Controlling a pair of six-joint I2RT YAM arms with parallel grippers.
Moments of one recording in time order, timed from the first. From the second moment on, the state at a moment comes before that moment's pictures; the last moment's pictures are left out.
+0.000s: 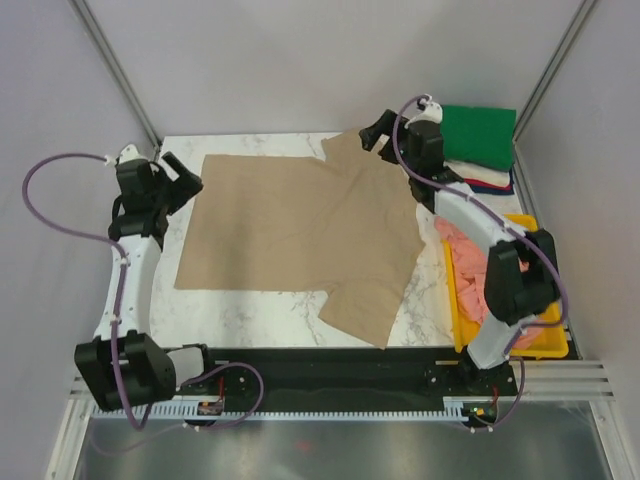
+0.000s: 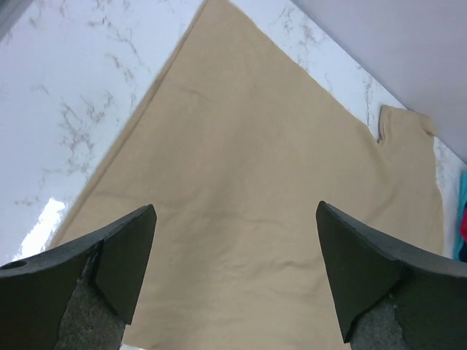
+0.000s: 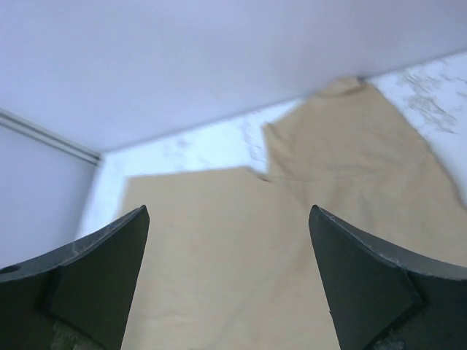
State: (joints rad) left arm 0.17 1.26 1.11 -0.37 0.02 -0.50; right arm 0.33 1.80 1.42 0.16 0.05 0.59
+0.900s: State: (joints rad) left arm 0.52 1.17 0.52 -0.41 0.05 -0.84; right arm 0.48 1.24 0.69 0.19 -0.18 0.70
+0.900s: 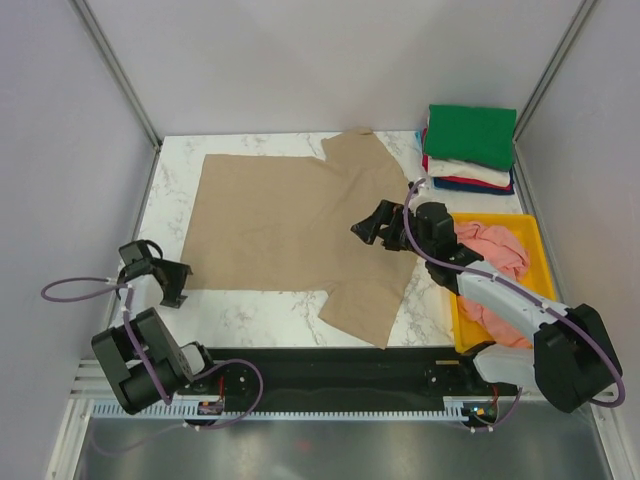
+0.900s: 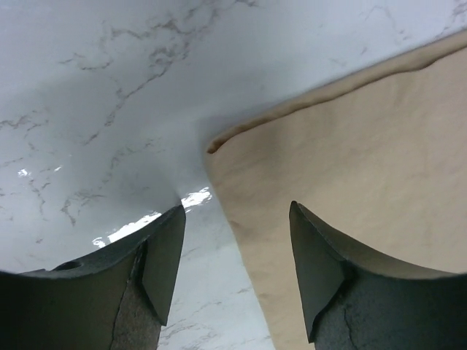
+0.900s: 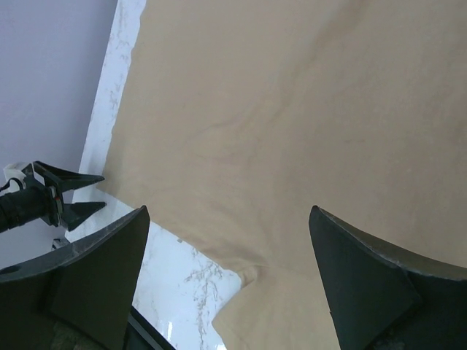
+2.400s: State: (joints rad) left arm 0.37 1.26 0.49 -0.19 -0.05 -0.97; right arm 0.94 0.94 0.34 -0.35 0.06 0.97
